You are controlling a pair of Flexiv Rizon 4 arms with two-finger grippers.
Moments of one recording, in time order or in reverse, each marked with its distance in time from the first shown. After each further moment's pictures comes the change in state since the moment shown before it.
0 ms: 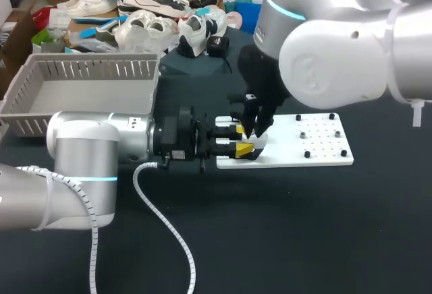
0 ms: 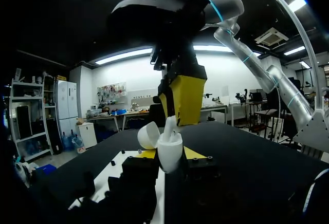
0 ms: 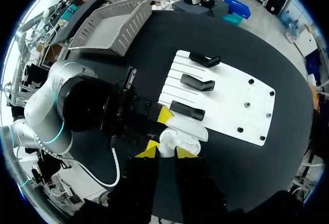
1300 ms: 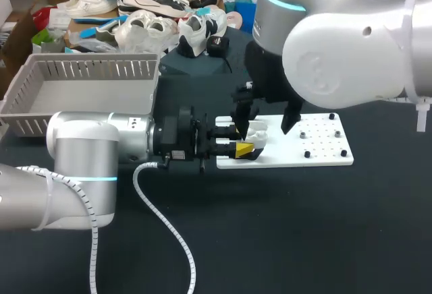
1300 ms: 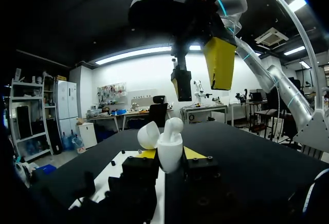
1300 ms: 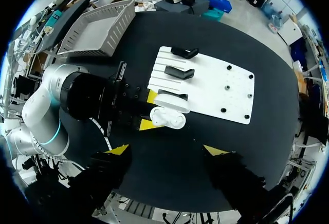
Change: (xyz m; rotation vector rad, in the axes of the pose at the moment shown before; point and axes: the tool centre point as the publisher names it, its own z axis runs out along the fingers) left arm 0.000 0.000 0.000 -0.001 0.000 0.000; right arm 0.029 -0.006 -0.028 0.116 0.013 0.111
